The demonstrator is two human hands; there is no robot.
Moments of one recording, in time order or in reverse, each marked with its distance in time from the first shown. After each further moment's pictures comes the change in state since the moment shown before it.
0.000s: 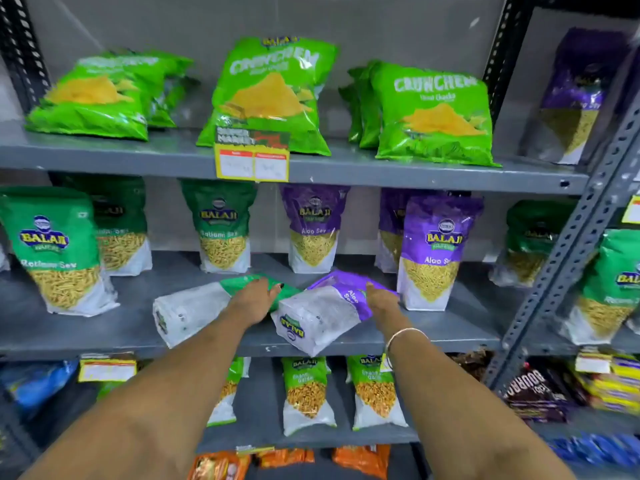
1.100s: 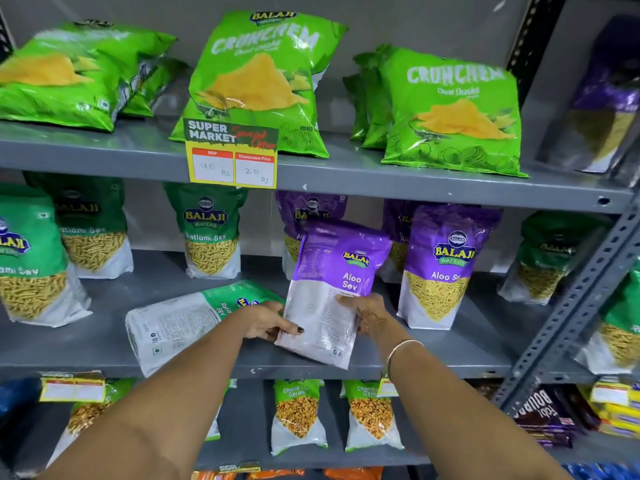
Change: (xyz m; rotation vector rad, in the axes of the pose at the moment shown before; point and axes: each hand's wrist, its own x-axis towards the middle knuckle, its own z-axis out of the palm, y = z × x) left_hand 0.058 0.009 0.038 -0.658 -0.686 -0.170; right_hand 0.037 -0.019 0.015 0.581 -0.286 -0.107
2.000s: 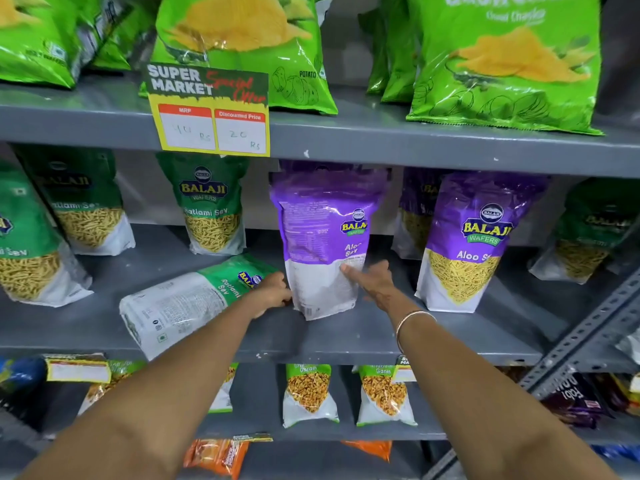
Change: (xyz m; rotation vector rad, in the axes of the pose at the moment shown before) left_hand 0.043 -0.006 -0.005 0.022 0.276 0.142; right_hand 0.057 0.003 0.007 -0.512 0.076 -0.002
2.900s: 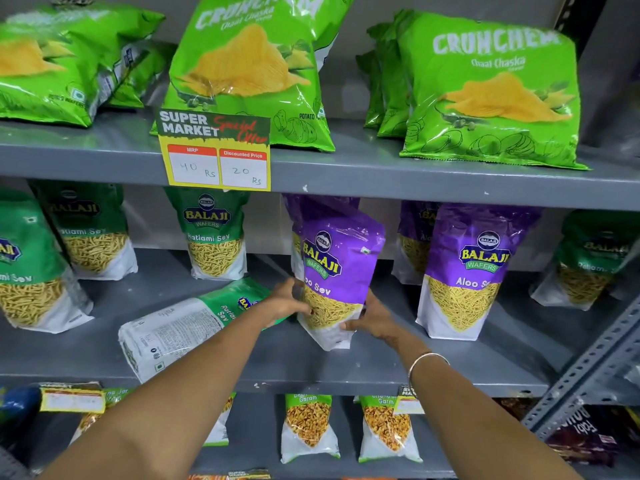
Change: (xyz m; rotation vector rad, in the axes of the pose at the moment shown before) left_hand 0.012 0.028 0.000 0.089 0.069 0.036; right_hand 0.000 0.024 -0.012 -0.041 -0.337 -0.291
